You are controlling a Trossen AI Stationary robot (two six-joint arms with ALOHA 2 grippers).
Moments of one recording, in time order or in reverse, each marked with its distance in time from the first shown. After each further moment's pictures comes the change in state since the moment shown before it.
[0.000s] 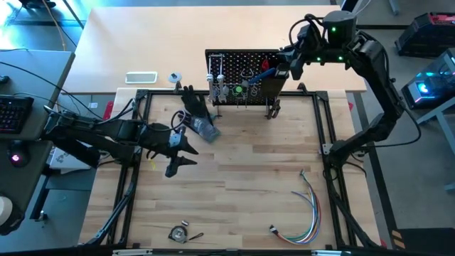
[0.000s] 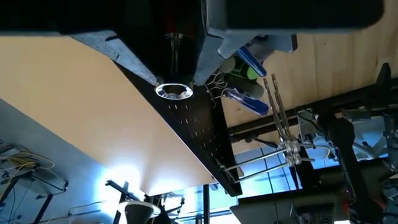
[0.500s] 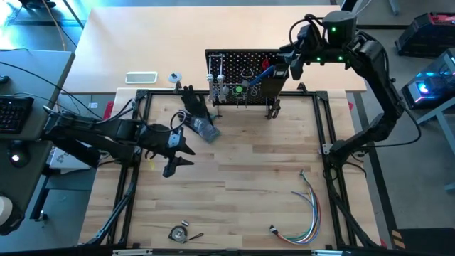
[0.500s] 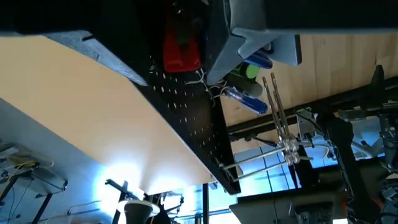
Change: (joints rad) left arm 0.000 -0.009 0.000 -0.072 0.004 -0.006; right arm 0.000 0.000 -0.001 0.002 -0.003 0.000
